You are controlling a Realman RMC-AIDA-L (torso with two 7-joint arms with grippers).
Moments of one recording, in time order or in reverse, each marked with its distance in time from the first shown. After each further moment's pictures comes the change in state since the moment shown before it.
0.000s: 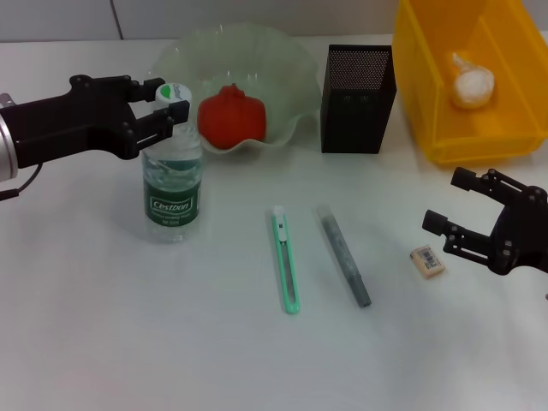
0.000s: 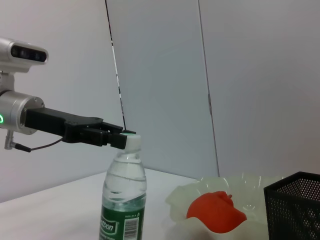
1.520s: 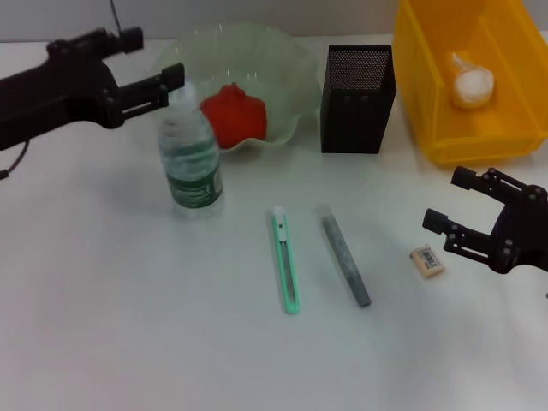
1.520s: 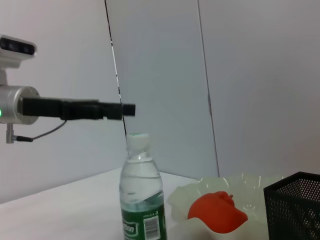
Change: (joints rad) left arm 0.024 -0.001 -0.030 -0.045 -0.210 0.016 0.155; right arm 0.000 0.000 0.000 -0.004 0.000 0.000 0.009
